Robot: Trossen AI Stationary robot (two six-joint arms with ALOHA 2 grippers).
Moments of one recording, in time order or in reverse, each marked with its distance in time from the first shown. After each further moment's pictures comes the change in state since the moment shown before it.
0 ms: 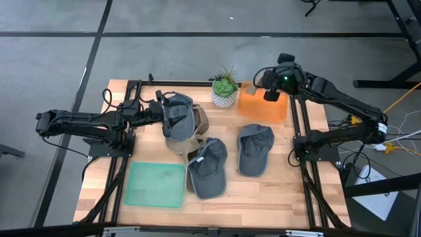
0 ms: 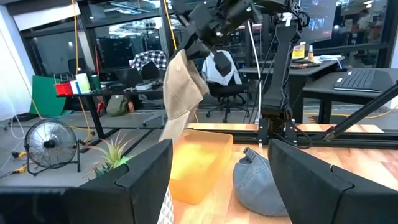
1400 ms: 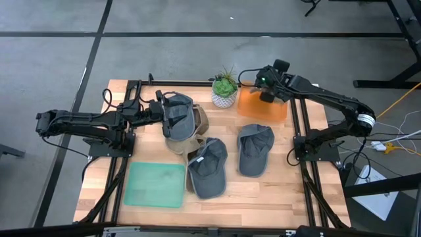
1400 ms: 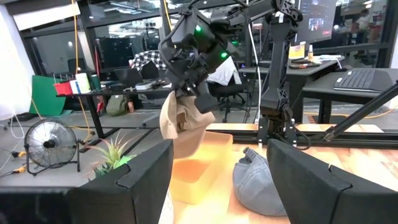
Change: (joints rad) left arm 0.000 0.000 0.000 0.000 0.000 -0.001; right arm -0.108 0.193 -0.116 -0.028 0.153 0.198
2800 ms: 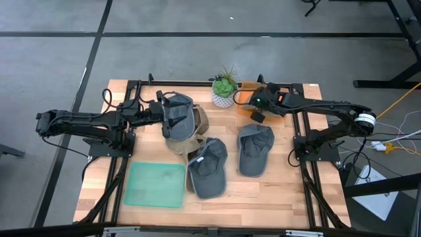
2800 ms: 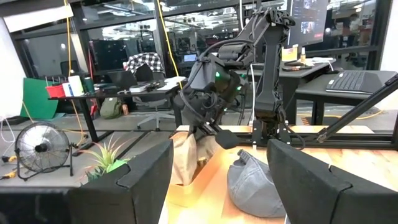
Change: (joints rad) left arm 0.000 0.000 0.000 0.008 0.027 0.001; right arm 0.130 -0.009 -0.299 0.200 -0.273 0.345
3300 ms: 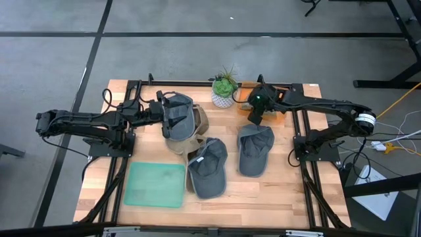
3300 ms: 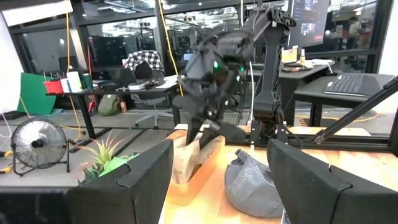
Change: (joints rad) left arm 0.000 0.000 0.000 -0.007 0.000 -0.027; right arm 0.000 0.000 0.081 -0.056 -0.201 0.045
